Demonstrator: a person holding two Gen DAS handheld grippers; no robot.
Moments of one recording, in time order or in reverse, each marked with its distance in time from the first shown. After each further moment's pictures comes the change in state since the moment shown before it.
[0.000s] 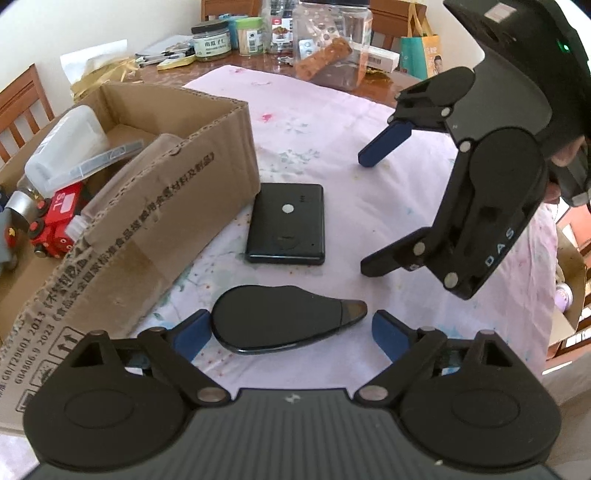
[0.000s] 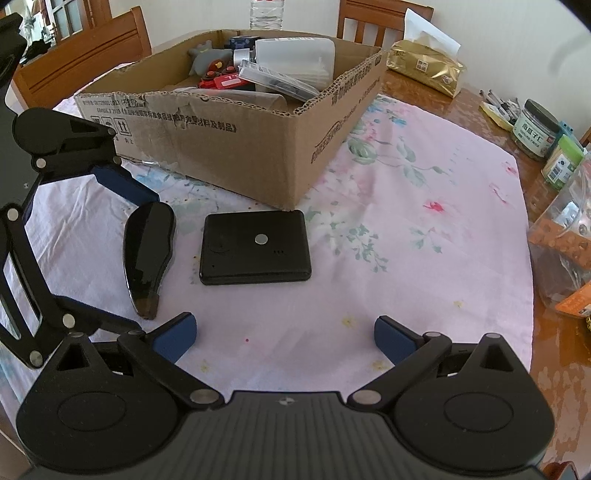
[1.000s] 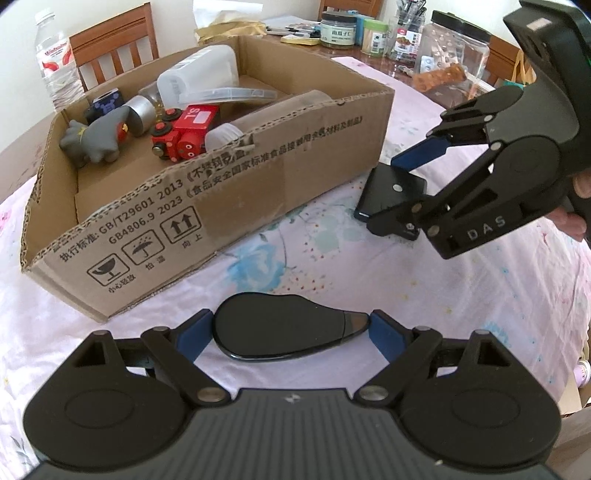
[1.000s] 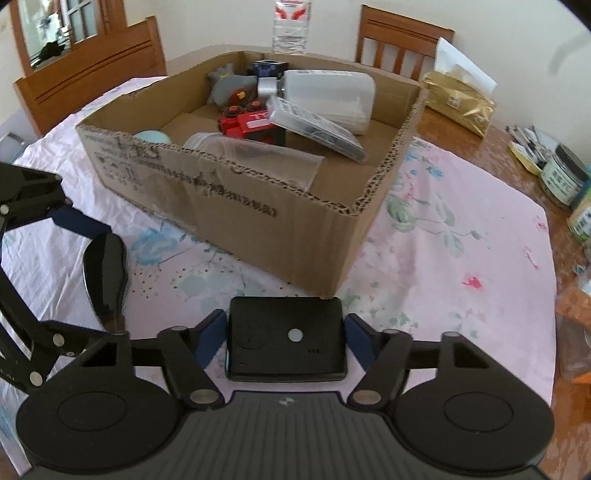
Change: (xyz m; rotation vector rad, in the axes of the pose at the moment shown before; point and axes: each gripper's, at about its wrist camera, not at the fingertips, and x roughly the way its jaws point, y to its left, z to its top) left arm -0.025 0.030 -0.040 -0.311 0.013 0.175; right arm 0.018 0.023 0.049 -0.030 -0.047 0.015
